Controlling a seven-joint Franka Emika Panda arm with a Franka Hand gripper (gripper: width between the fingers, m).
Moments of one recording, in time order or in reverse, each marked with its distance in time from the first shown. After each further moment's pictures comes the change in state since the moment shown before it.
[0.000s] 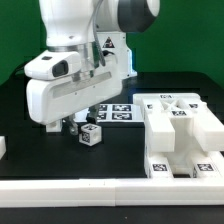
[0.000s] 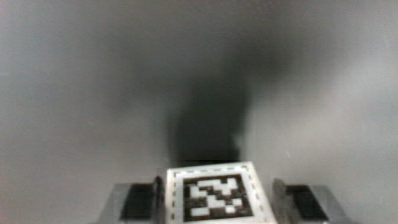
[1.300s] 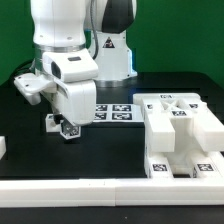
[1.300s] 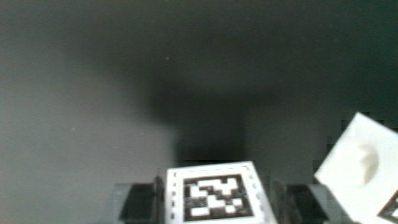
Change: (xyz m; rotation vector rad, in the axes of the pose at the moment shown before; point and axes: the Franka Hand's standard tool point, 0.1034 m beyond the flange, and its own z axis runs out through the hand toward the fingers) arm -0.029 0.017 -0.004 0.081 -0.141 -1.190
